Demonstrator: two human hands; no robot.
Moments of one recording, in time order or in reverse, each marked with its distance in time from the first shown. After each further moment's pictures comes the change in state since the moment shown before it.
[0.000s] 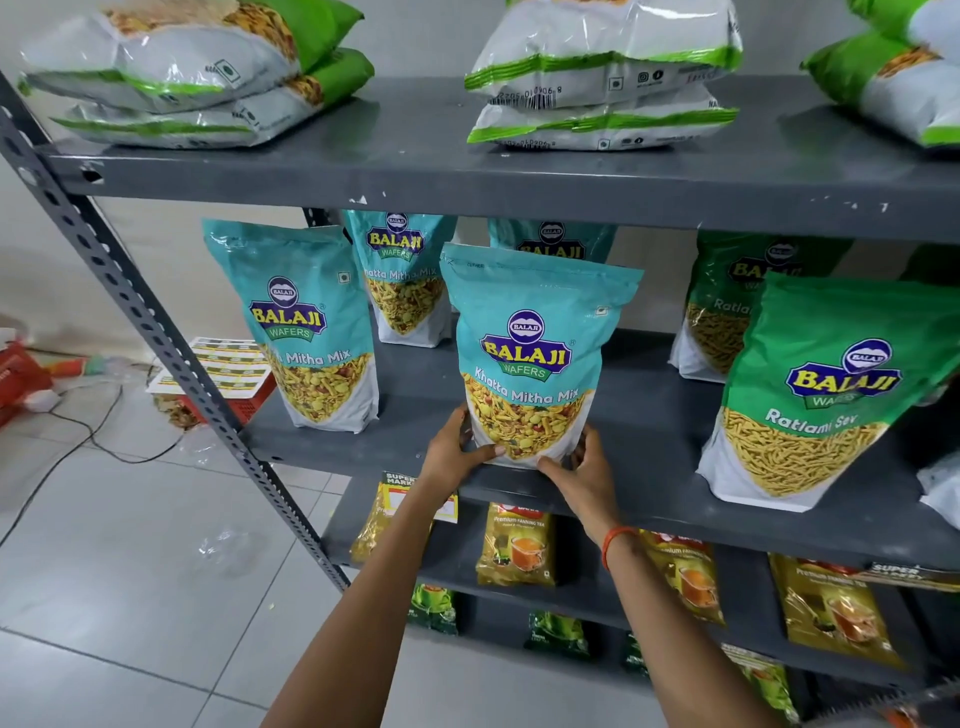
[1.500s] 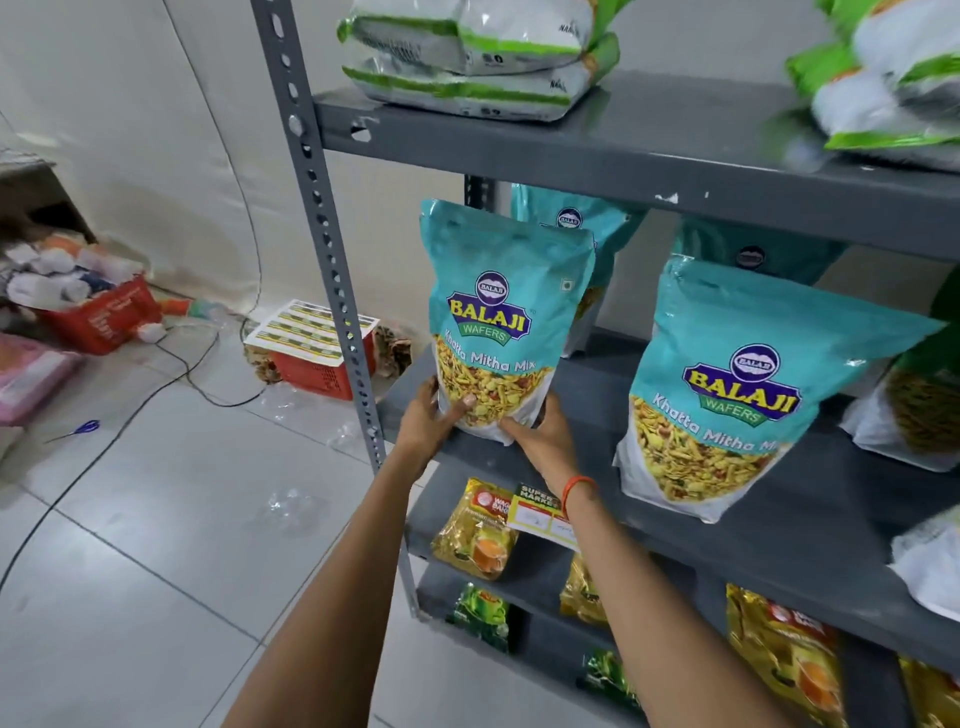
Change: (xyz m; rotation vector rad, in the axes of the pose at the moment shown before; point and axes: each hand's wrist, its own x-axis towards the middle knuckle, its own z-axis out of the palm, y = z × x) left_hand 0.008 -0.053 -0.195 -0.185 0.333 -0.024; right_hand 0.028 -0.056 0.221 -0.070 -0.239 -0.073
